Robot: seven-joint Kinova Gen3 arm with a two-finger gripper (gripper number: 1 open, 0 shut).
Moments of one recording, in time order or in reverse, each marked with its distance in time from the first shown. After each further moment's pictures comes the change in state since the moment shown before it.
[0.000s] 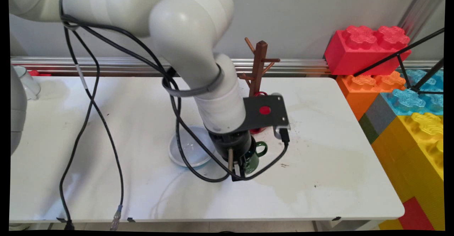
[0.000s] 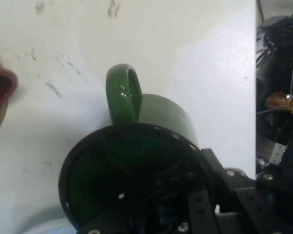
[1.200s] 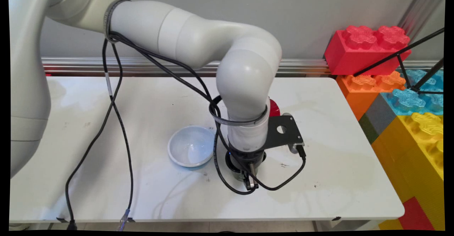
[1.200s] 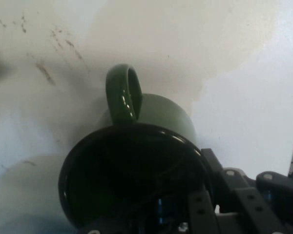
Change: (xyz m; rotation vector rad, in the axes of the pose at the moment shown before) arm 0.041 0.000 0.069 0.037 -0.131 -0.132
